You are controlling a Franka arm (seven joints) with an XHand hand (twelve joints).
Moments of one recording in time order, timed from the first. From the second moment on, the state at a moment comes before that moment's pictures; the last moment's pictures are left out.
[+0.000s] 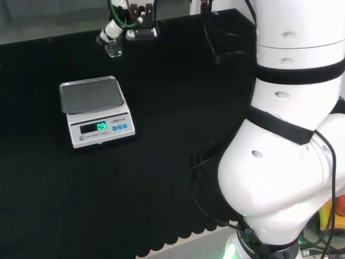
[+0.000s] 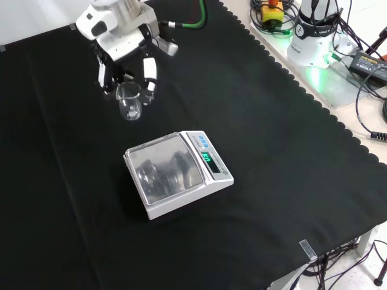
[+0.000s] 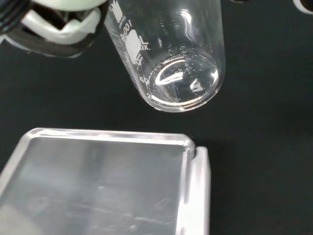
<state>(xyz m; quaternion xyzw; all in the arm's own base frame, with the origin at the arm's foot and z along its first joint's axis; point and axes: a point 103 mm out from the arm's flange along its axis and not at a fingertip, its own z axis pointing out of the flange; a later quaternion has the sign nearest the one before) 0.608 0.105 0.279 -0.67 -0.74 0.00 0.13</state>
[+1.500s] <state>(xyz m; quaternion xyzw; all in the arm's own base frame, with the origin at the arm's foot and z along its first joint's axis) 0.614 0.126 0.210 -0.66 -0.73 0.01 0.17</state>
